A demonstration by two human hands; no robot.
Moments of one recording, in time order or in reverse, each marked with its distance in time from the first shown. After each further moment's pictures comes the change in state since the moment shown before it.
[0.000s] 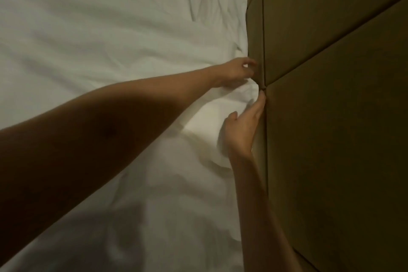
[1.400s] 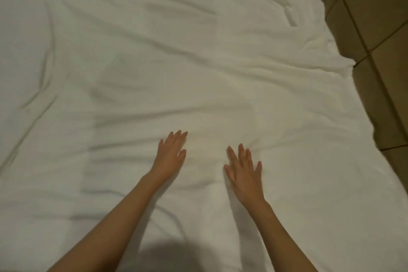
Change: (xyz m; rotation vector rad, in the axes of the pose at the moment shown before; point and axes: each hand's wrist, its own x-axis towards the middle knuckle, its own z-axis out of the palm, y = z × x) left_hand -0.541 -0.318 -0.143 0.667 0.491 -0.165; right_hand -0.419 0.008 0.161 -0.629 -0.574 -0.333
